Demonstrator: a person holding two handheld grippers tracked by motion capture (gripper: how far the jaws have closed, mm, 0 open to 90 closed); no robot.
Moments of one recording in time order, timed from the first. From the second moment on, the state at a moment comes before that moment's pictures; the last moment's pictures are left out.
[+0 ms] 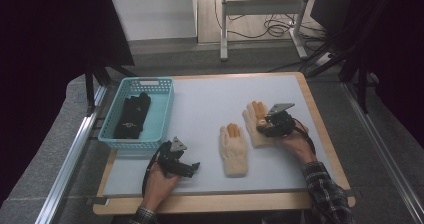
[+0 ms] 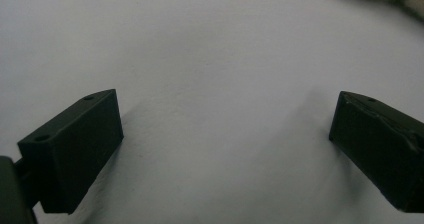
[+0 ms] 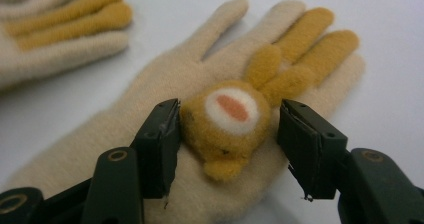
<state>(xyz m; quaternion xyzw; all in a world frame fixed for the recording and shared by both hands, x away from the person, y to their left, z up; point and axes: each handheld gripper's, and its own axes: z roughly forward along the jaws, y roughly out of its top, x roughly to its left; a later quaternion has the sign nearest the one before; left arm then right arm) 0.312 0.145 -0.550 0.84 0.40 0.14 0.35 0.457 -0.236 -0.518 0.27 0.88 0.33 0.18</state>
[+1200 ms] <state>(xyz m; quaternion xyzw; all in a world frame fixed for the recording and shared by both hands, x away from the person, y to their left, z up) 0.312 0.145 -0.550 0.84 0.40 0.14 0.35 0.377 -0.213 -0.414 0.28 0.85 0.42 0.14</state>
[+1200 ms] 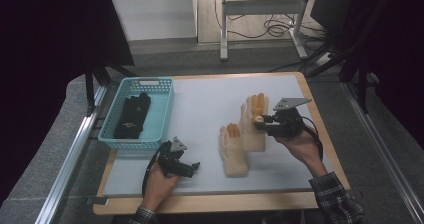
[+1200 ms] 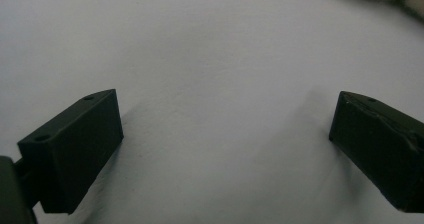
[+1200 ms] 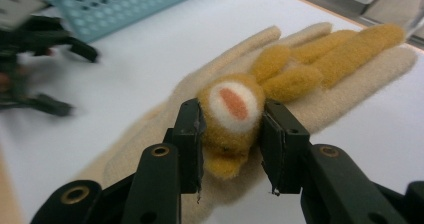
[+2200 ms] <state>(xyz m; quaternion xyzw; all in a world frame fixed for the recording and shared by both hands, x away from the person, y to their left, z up) 0.312 0.144 -0.550 0.84 0.40 0.14 0.35 0.368 -0.172 -0.472 0.27 0.88 0.38 0.08</state>
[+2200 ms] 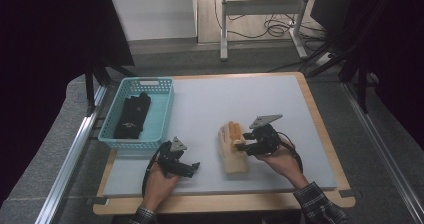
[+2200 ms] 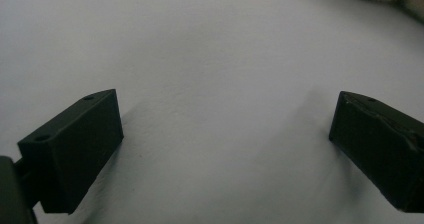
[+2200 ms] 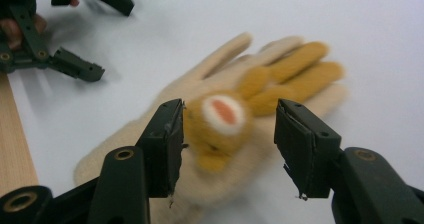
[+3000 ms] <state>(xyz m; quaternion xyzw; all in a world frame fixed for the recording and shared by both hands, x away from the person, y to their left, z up) 0.302 0.157 -0.549 0.83 0.41 0.14 0.34 0.346 -0.189 -0.521 0.28 0.89 0.36 0.06</state>
